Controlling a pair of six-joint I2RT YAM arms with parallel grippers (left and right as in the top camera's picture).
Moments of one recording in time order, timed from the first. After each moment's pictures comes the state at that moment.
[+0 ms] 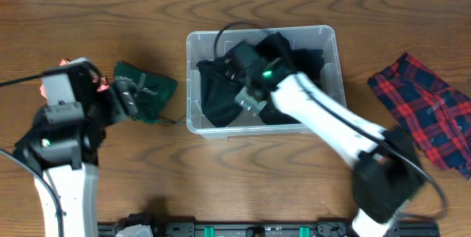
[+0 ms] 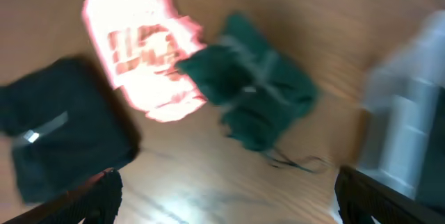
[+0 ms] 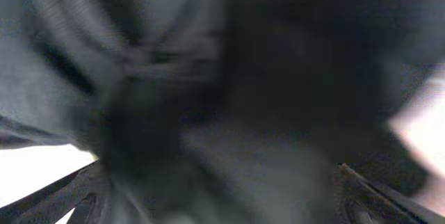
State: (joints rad) left arm 0.20 1.09 1.17 -1.03 -0.10 -0.23; right arm 0.68 1.84 1.49 -0.84 0.33 -0.18
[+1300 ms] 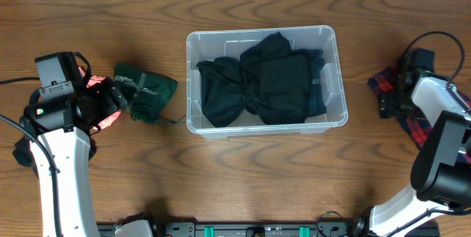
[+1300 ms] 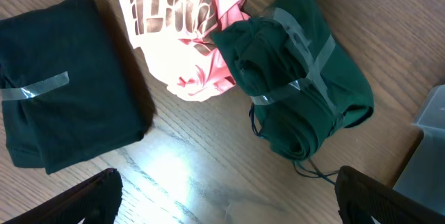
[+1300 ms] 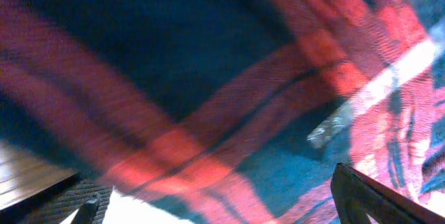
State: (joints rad) left arm 0.29 1.25 1.17 -1.03 -0.09 -0.31; right arm -0.32 1.86 1.10 -0.64 0.42 -0.10
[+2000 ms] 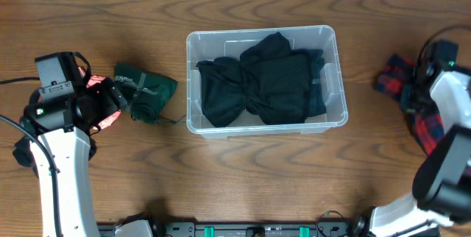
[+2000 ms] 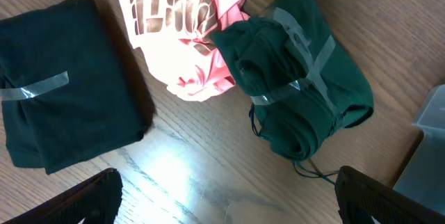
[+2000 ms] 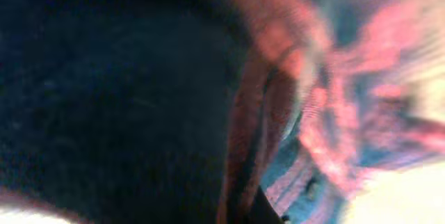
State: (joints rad) left arm 0.29 1.25 1.17 -1.03 -0.09 -0.31; right arm -0.33 1.74 1.27 -0.86 0.31 -0.08
